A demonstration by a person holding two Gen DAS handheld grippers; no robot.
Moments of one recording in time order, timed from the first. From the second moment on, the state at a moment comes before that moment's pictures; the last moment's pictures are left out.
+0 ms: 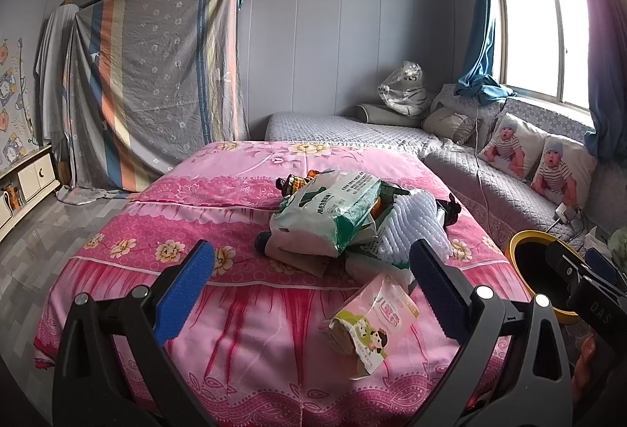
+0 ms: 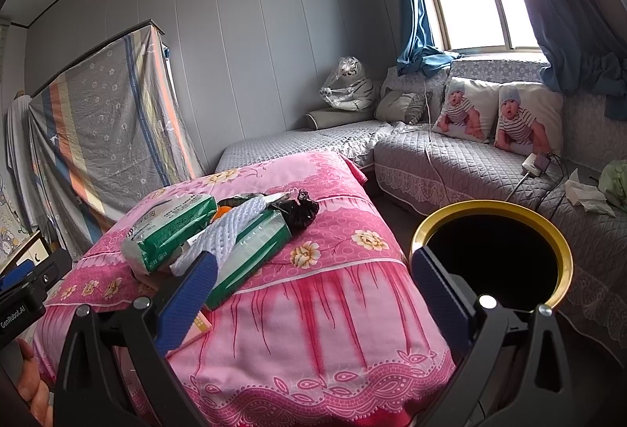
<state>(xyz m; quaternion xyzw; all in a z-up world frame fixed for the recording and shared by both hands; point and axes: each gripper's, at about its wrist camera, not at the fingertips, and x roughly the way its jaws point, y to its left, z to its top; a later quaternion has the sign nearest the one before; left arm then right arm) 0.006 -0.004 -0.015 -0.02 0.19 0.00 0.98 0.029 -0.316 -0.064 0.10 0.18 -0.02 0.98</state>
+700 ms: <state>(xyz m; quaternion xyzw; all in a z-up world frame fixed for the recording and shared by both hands) 0.007 -0.003 -0.013 -0.02 0.19 -0.02 0.98 0.029 -0.316 -0.067 0.10 0.18 -0.03 0.98</state>
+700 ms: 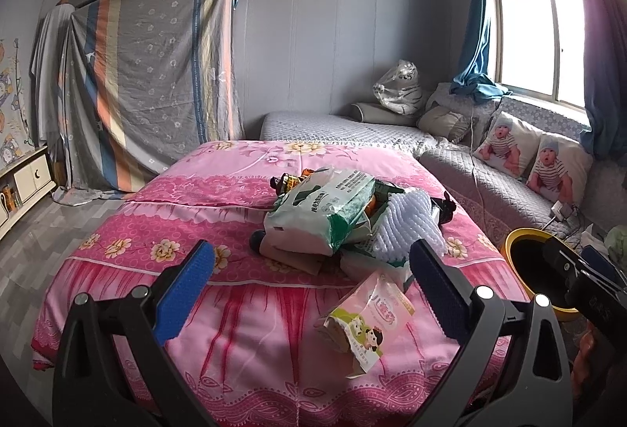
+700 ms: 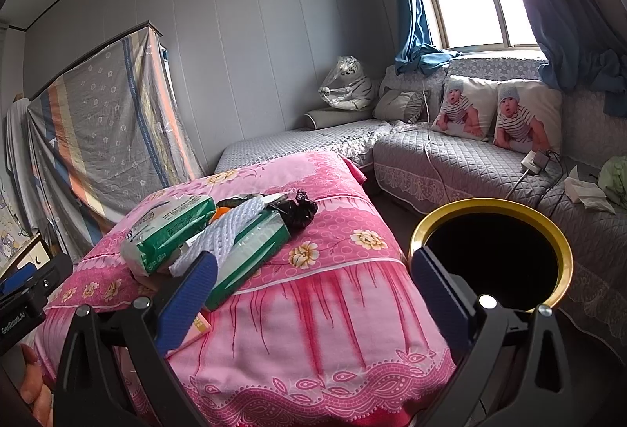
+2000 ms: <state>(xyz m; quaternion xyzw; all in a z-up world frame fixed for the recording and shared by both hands) 0.094 -0.015 -0.093 0.06 0.34 -0.32 0.88 0.122 -0.325 -0.050 0.14 0.31 0.28 0.90</state>
